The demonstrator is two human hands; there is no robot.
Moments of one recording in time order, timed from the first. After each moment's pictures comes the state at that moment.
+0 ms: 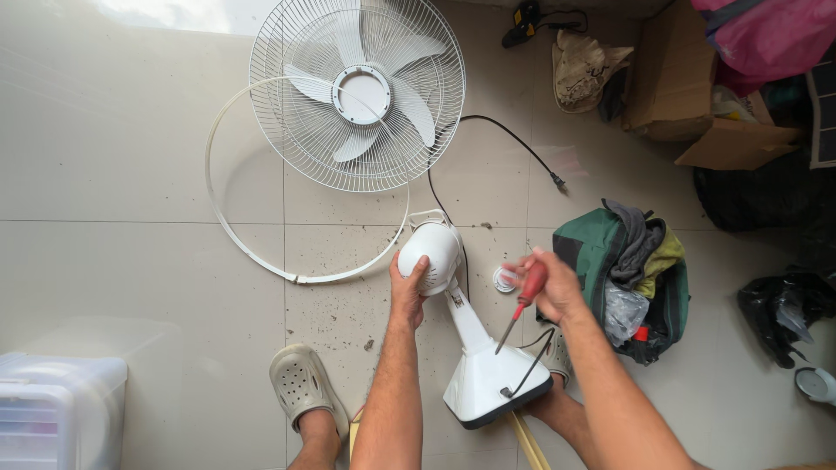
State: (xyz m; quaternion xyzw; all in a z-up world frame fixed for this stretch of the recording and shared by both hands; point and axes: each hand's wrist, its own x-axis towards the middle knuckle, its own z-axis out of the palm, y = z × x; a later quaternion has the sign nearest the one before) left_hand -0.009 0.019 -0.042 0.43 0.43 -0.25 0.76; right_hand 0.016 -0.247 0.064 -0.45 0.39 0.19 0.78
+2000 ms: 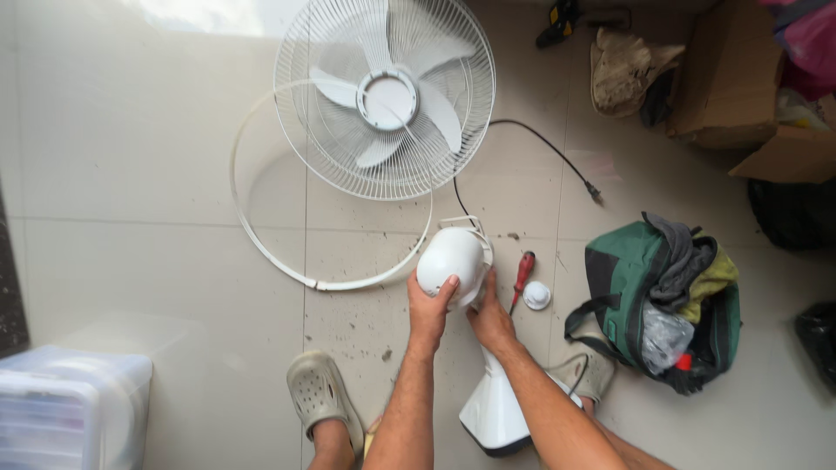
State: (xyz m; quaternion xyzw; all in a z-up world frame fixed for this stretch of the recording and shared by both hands) left_hand -0.007 0.024 0.004 0.56 0.36 -0.18 0.72; right_hand -0.031 -0.128 -0.037 -0.86 0.21 0.37 0.30
